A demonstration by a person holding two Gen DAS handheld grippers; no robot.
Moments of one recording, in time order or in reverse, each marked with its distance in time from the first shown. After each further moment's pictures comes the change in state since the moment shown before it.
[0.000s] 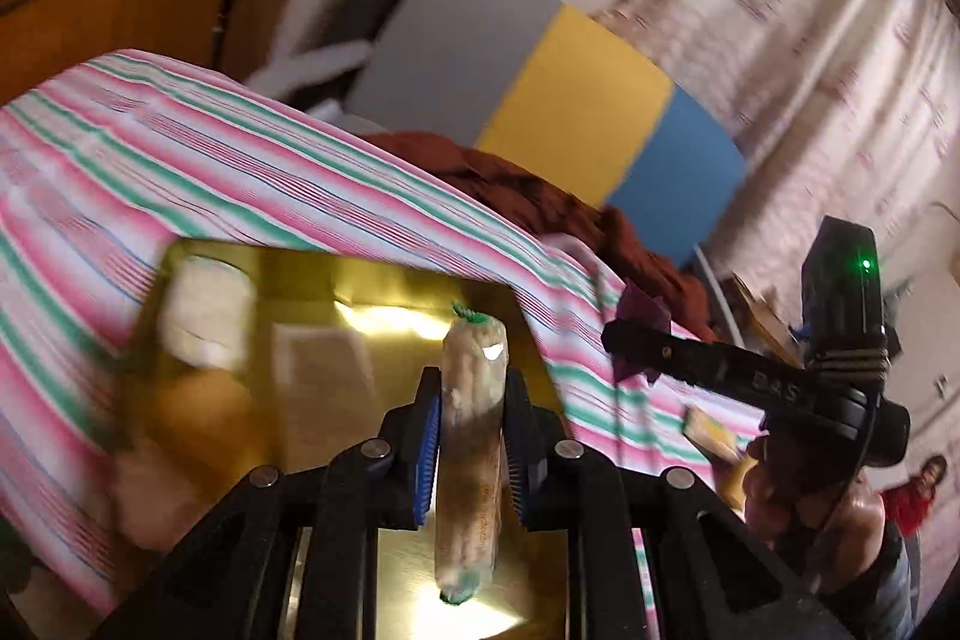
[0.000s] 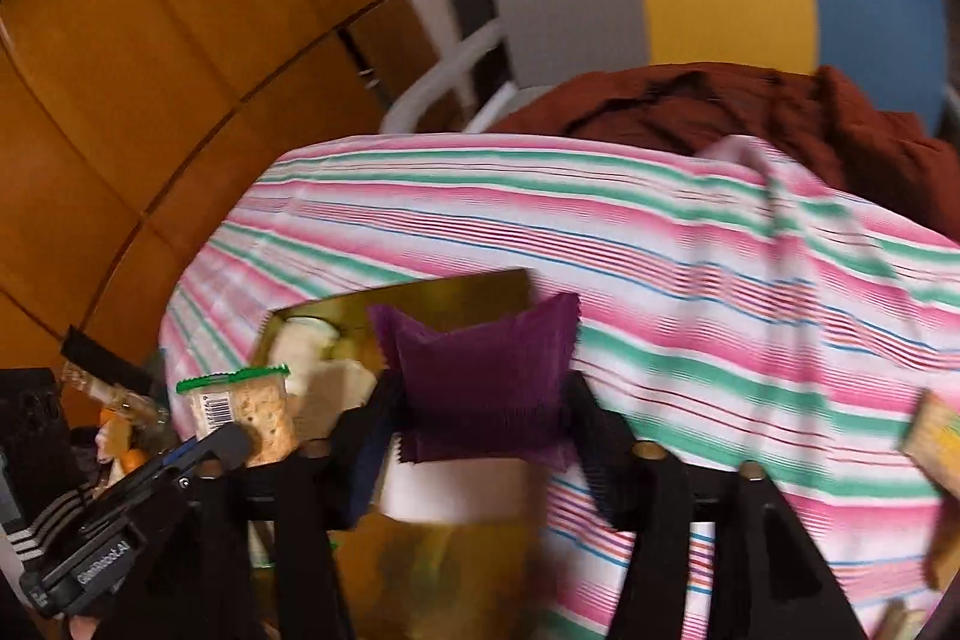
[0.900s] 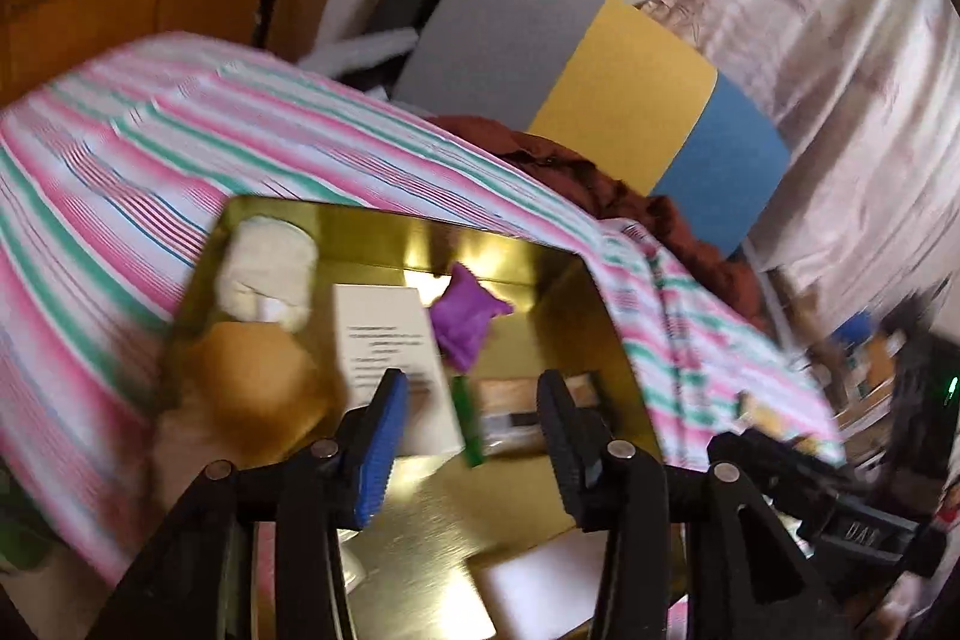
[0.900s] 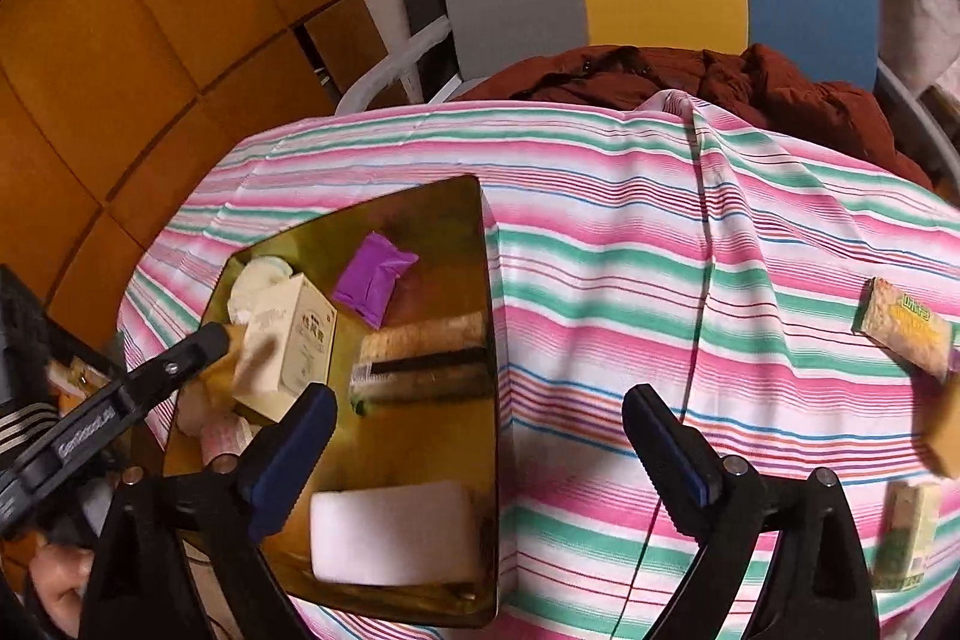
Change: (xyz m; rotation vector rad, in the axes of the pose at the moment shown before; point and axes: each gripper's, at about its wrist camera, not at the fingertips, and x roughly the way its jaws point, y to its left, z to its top) left arm 0.006 0.009 -0.037 0.027 0.022 0.123; right arm -0.024 -0.010 -0.079 0.029 -0.026 -0.167
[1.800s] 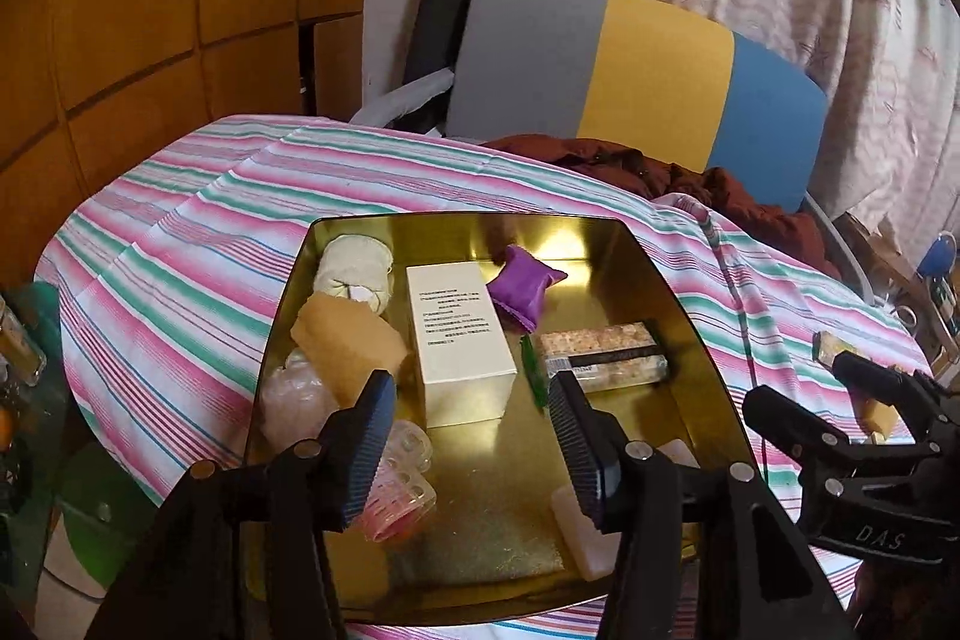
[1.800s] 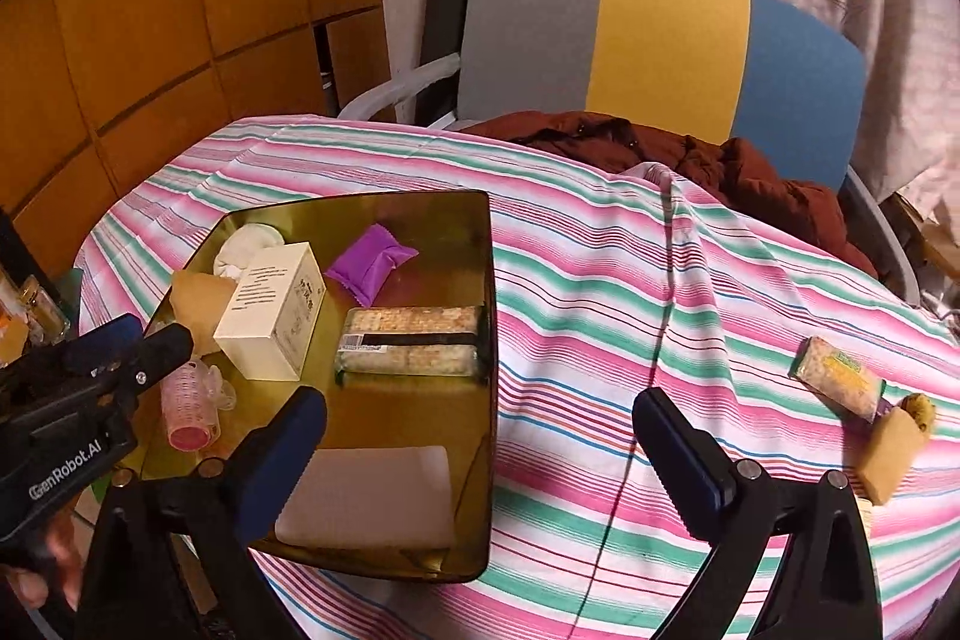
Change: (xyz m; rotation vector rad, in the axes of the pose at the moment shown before) left arm -0.034 -0.027 -0.039 0.160 -0.077 0.229; right arm -0.026 0.035 -0.036 -0.185 -0.129 -0.159
